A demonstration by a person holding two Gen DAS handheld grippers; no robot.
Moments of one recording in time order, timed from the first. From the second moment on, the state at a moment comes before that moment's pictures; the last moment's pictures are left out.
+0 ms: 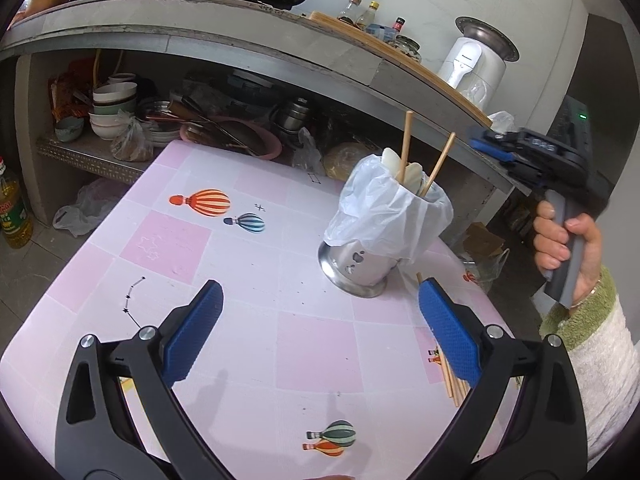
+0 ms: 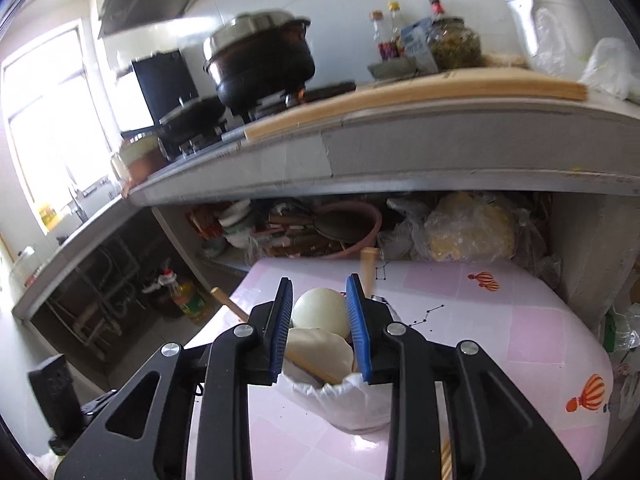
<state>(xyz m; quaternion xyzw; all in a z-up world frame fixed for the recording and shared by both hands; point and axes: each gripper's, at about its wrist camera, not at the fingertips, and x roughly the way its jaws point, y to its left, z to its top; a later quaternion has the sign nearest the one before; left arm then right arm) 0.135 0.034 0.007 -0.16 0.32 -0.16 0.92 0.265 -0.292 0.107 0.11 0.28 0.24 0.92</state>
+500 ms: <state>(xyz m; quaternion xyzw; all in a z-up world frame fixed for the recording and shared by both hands) 0.144 -0.013 -0.008 -0.15 0.35 -0.25 0.89 0.133 -0.382 0.019 0.14 0.34 0.10 0.92</state>
